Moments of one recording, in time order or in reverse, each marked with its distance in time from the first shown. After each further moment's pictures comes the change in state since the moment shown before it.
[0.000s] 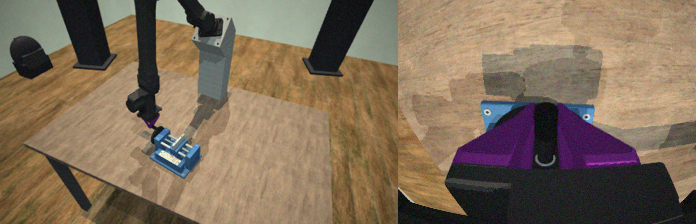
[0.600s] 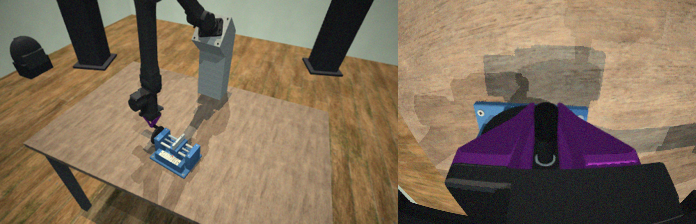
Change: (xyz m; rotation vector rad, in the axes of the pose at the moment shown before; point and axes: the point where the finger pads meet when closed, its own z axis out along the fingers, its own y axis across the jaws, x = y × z) arm 0.000 -0.010 0.003 -0.012 0.000 0.000
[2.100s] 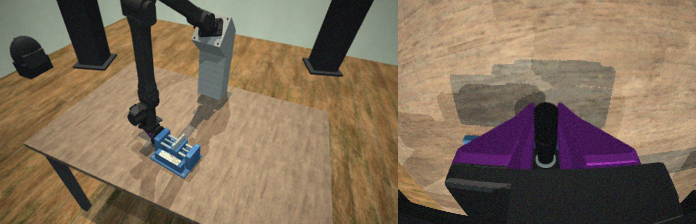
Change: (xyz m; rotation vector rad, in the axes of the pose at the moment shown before) arm 0.000 0.009 0.064 0.036 0.002 0.005
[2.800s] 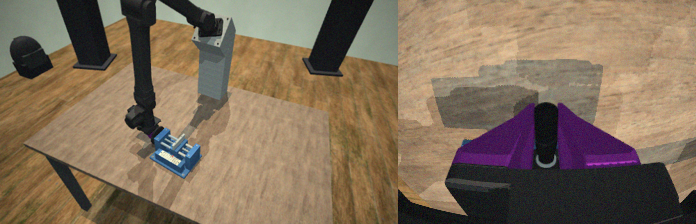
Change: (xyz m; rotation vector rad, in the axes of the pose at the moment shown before) arm 0.000 0.003 0.000 0.080 0.003 0.008
